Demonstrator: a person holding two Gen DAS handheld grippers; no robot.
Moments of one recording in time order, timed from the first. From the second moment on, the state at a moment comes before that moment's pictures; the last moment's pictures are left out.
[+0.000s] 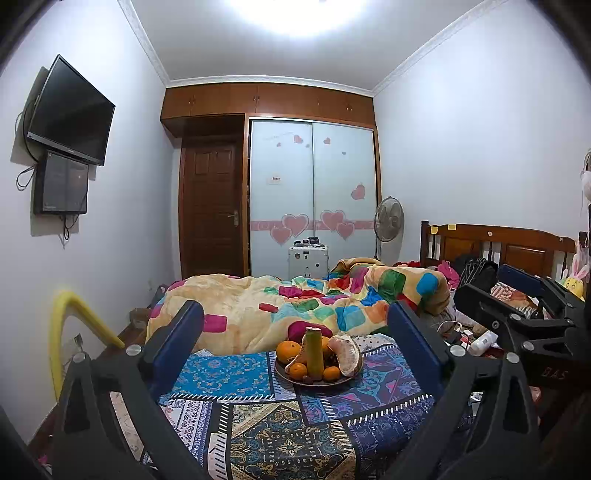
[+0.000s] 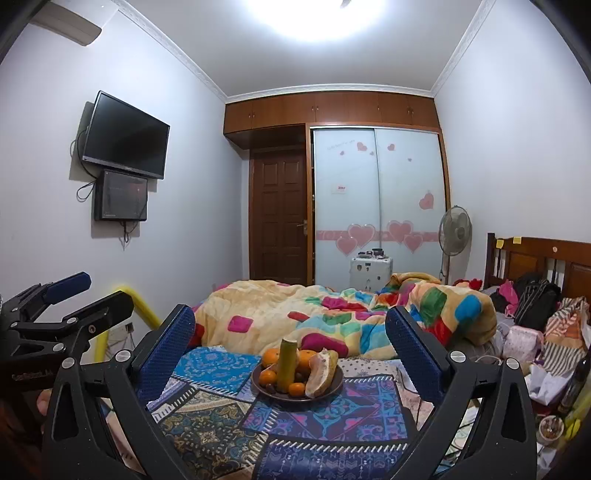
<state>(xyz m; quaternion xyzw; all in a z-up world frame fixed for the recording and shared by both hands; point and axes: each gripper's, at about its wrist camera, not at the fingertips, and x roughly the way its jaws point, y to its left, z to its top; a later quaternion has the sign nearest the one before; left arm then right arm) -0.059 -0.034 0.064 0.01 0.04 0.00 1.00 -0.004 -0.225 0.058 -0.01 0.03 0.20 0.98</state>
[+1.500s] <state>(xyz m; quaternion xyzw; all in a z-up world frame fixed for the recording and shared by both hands) -0.049 -0.040 0.057 0.01 0.05 -0.01 1.00 -0.003 -0.232 0.059 0.00 0.03 0.20 0.98</state>
